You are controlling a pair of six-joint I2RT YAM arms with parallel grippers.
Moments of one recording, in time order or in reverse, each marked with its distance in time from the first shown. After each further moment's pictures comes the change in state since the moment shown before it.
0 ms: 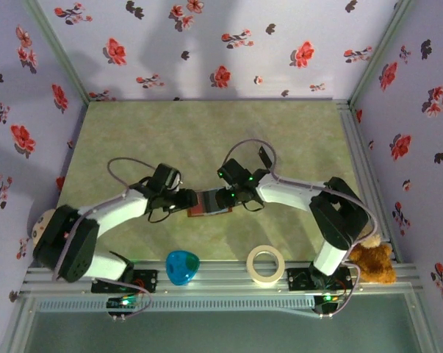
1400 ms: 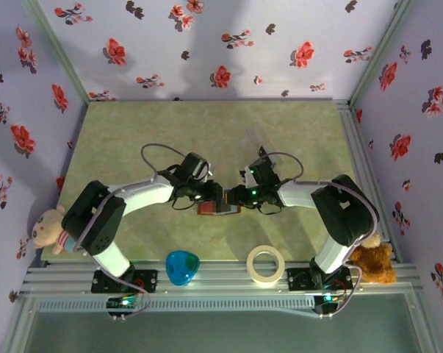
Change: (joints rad) left arm -0.158 0.297 0.274 0.063 0.092 -0.013; right arm -0.250 -0.028 -0.321 0.479 -0.495 0.219
